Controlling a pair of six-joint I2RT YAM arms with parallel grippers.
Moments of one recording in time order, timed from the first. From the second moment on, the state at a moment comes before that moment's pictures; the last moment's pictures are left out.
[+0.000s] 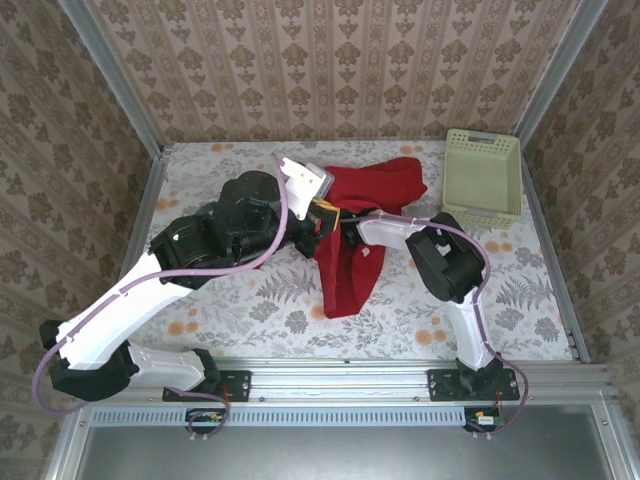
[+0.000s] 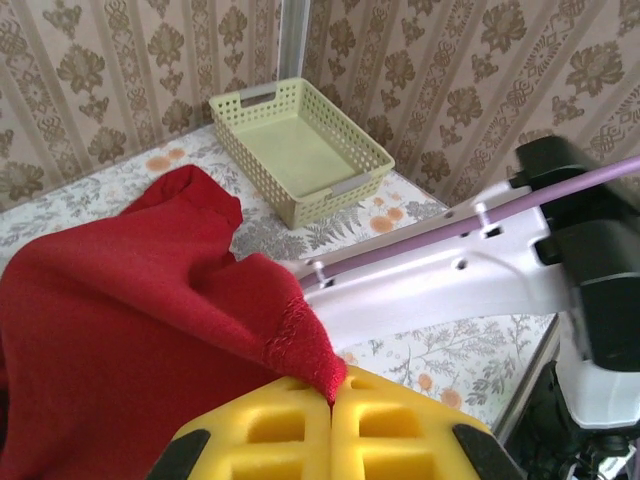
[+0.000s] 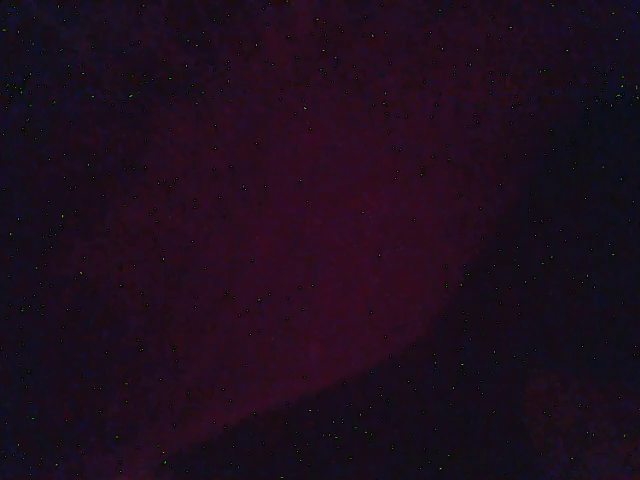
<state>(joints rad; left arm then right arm) -1.09 1.24 1.65 -0.81 -0.07 -0.23 0.63 2.17 1.50 -0.19 0.50 0.61</state>
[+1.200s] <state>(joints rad) -0.47 1.50 1.68 -0.82 -0.13 -0.31 0.75 2.02 1.29 -0.32 0.30 0.54</state>
